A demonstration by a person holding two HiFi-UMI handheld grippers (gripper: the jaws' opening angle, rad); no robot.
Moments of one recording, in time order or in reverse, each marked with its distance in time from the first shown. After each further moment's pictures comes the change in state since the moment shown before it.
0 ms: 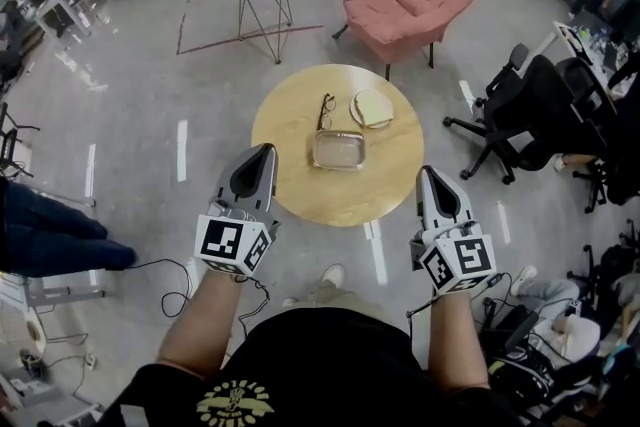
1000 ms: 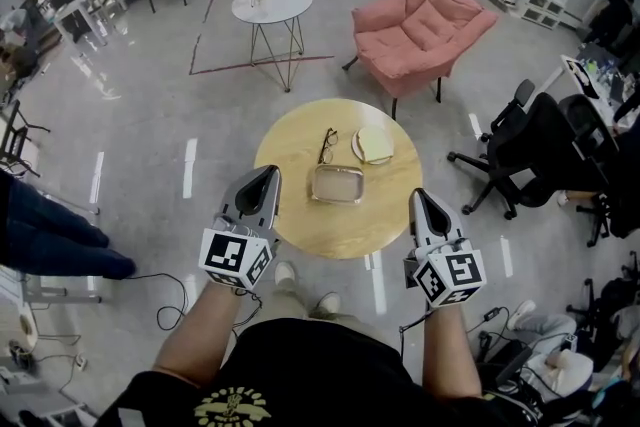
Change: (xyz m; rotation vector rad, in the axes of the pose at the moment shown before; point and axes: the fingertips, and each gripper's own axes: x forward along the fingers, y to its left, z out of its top) left arm 0.027 -0.001 0.014 0.034 0.016 0.026; right arm 0.029 -0.023 0.011 0.040 0.012 0.037
